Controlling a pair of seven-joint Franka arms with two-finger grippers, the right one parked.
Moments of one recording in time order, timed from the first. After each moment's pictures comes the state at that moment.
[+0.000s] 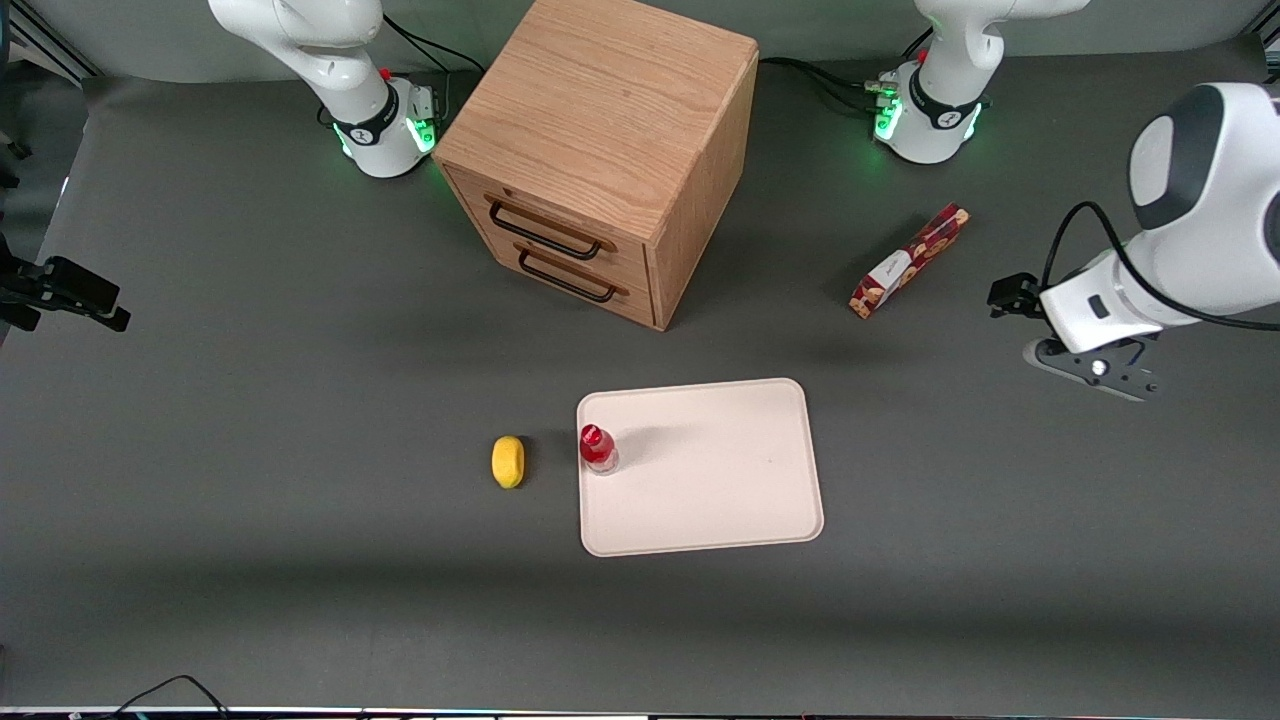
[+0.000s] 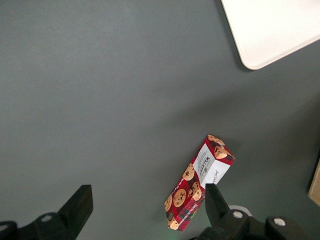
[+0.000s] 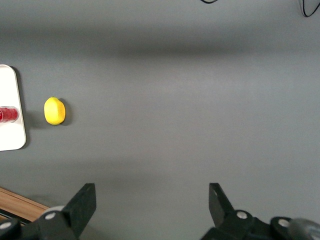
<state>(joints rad) -0.01 0.08 -0.10 -1.83 0.00 1.71 0.29</state>
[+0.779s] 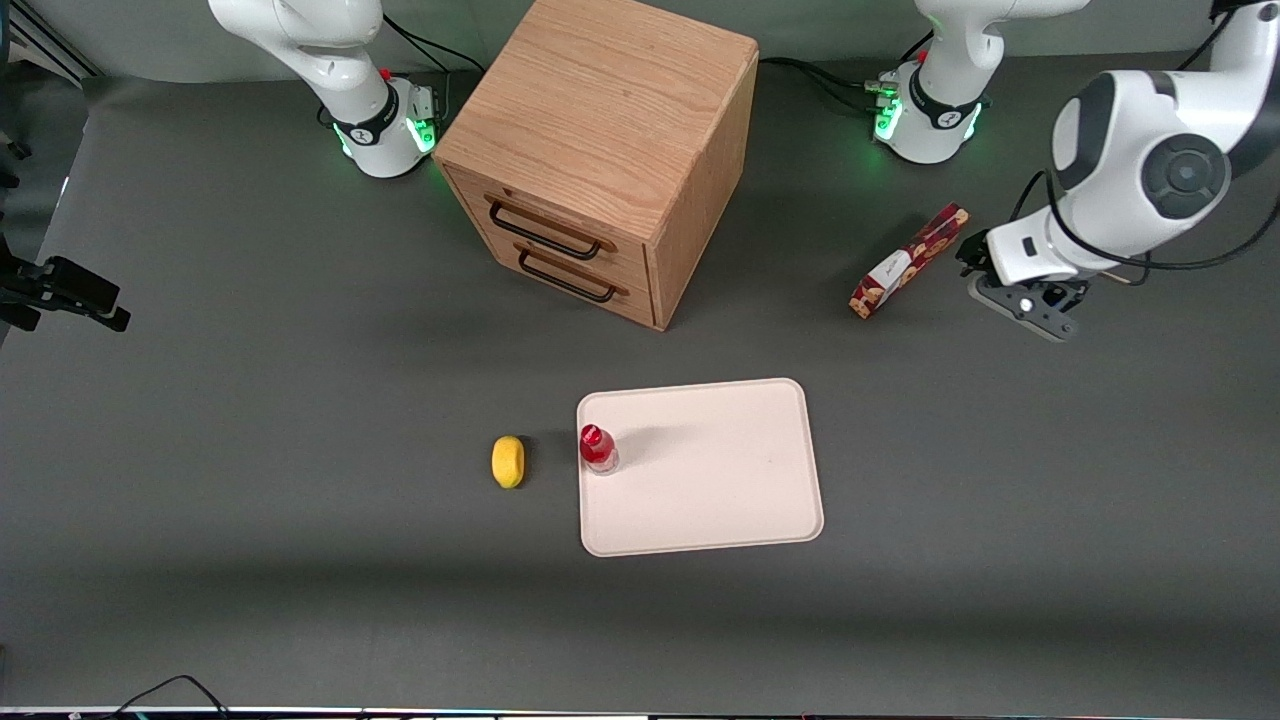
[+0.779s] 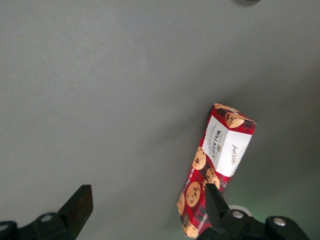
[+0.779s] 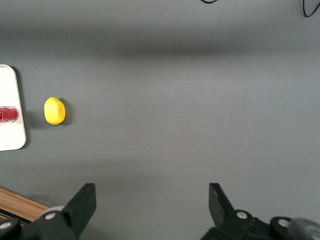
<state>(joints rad) -0.01 -0.15 -0.10 -2.36 0.00 2.06 0.50</state>
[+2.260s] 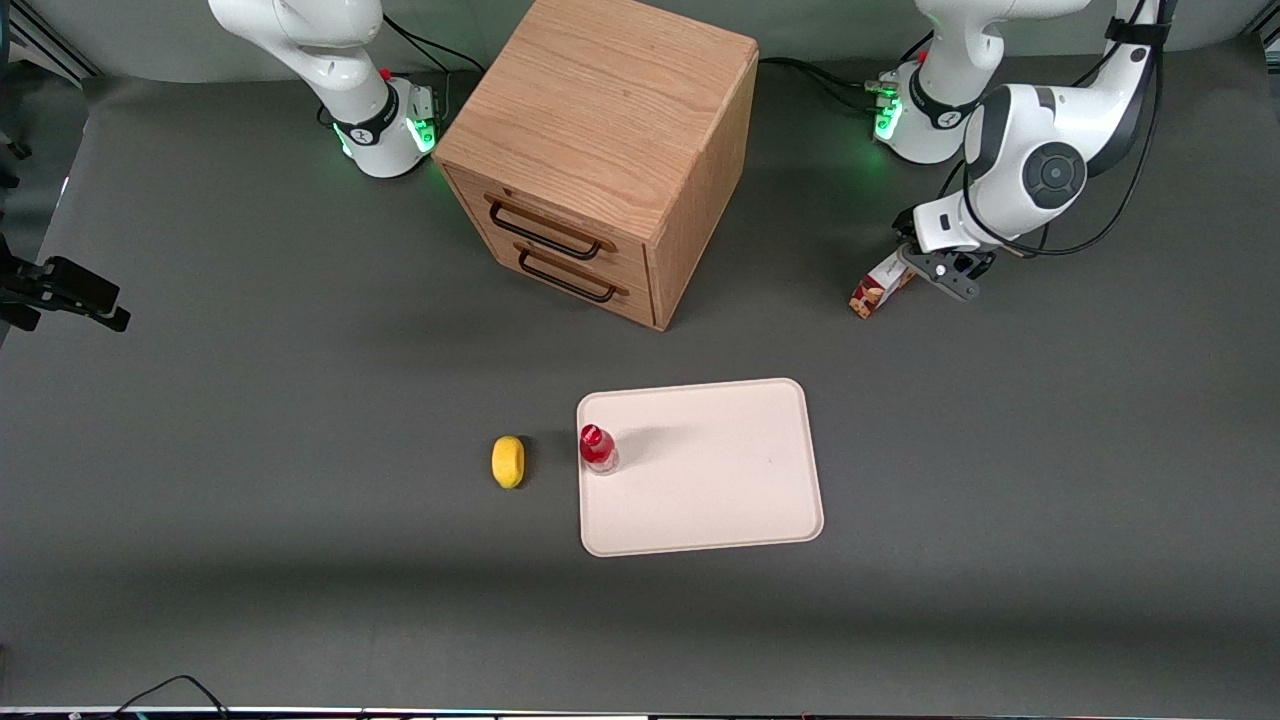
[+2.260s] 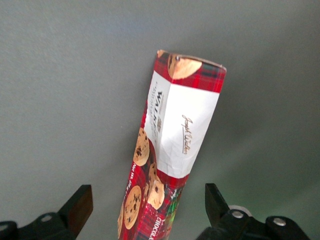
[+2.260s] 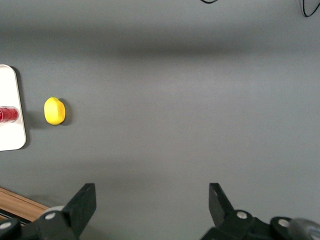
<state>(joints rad) -0.03 -0.17 -0.18 -2.73 -0.15 2.31 0.52</state>
